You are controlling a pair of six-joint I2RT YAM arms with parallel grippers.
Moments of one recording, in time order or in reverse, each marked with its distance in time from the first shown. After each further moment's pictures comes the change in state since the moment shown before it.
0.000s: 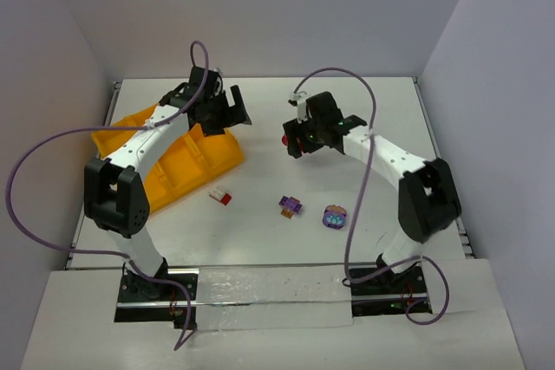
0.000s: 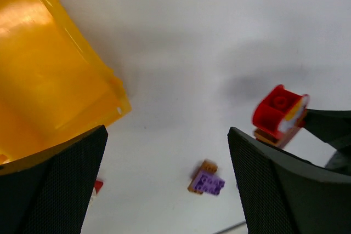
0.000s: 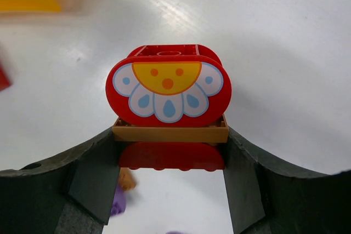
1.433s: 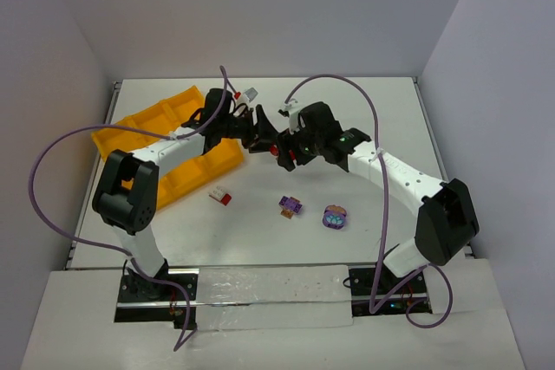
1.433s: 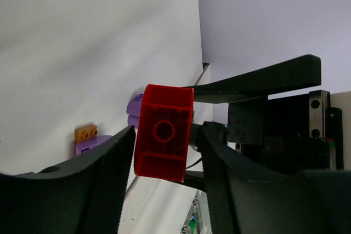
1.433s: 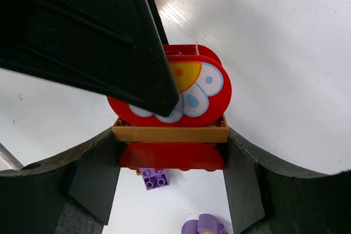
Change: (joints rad) left arm -0.068 0.026 -0.350 0.660 0.745 -0.295; right arm 0.128 -0.233 -0.128 0.017 -0.029 0.029
